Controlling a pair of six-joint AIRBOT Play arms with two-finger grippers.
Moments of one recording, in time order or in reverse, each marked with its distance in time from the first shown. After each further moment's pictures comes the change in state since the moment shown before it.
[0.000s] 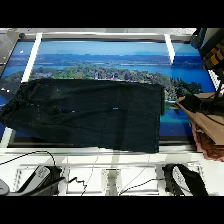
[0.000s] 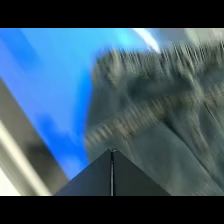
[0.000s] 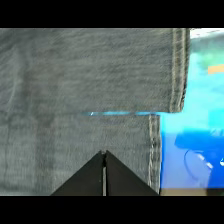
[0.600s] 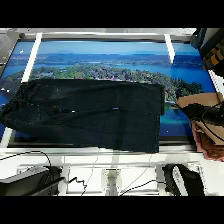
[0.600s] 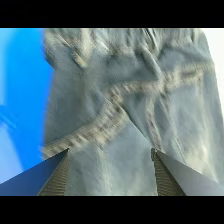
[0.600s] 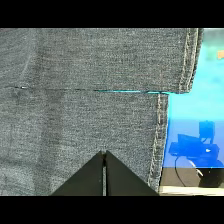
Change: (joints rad) left arm 0.232 -0.266 0.001 -0.490 -0.063 0.389; right arm 0.000 0.129 -0.006 -0.003 0.099 -0.008
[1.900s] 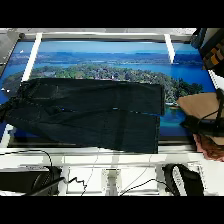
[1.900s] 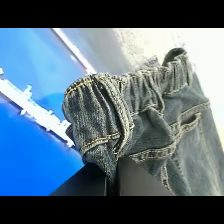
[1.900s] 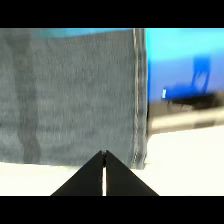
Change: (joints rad) left arm -0.101 -0.338 0.000 -0.541 0.150 0.609; right arm 0.000 0.070 -0.092 -0.108 0.199 0.182
